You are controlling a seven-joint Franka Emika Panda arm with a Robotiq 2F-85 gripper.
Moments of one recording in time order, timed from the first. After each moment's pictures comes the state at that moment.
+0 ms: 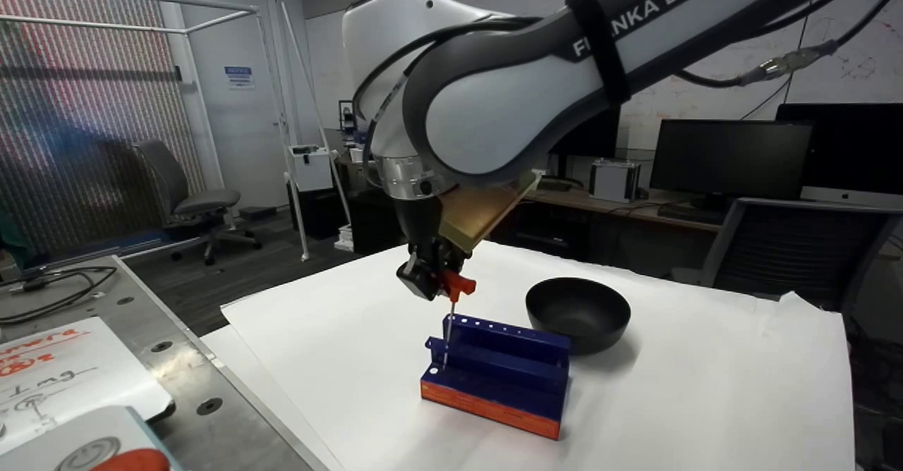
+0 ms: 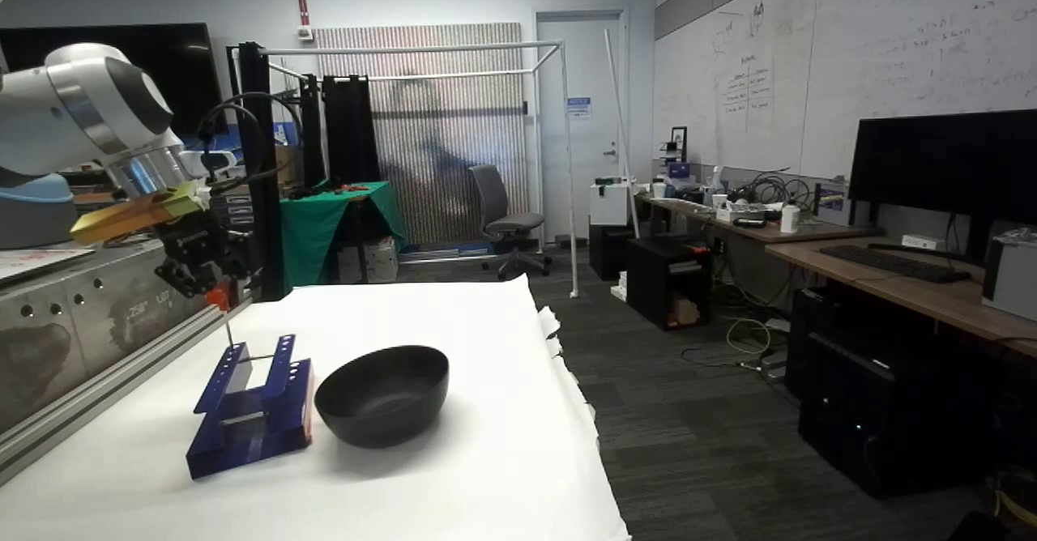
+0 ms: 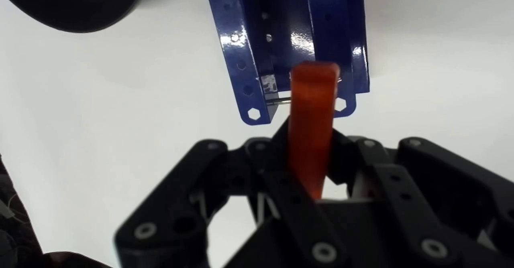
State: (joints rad) arm 0.40 0.56 0.05 -1.45 -0.38 1.97 0.38
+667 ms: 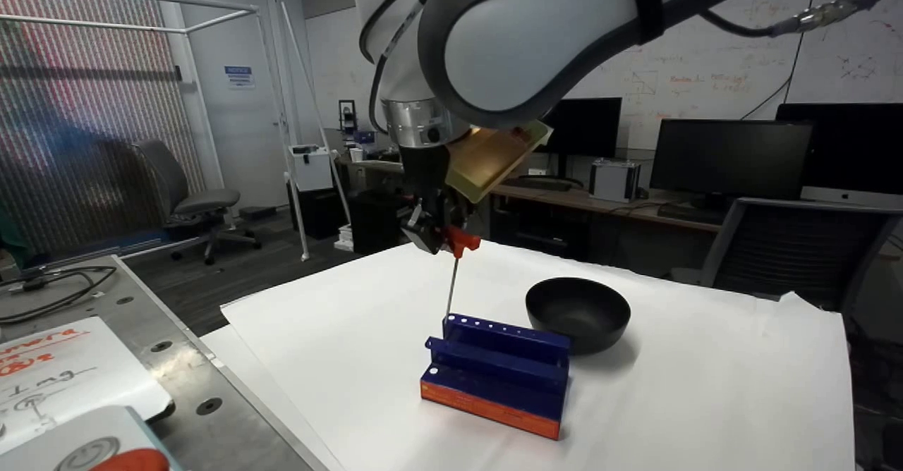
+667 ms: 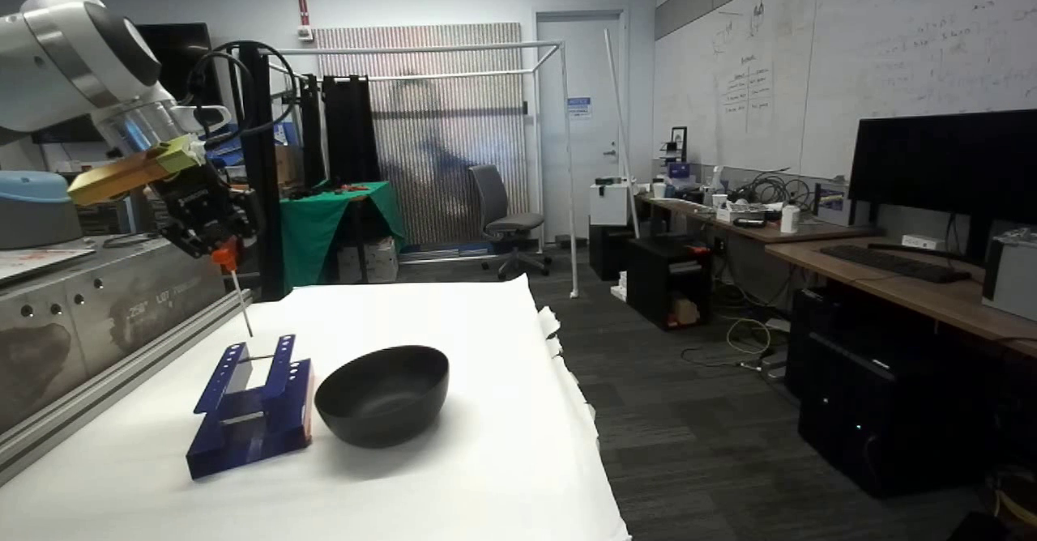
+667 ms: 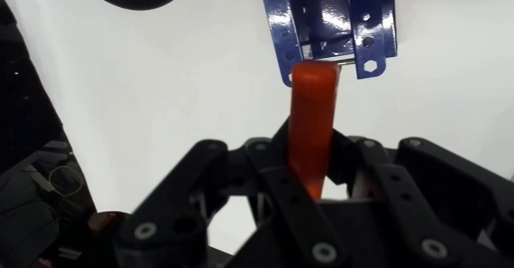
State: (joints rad) arm 0.40 0.48 0.04 -1.45 -0.45 1.94 0.41
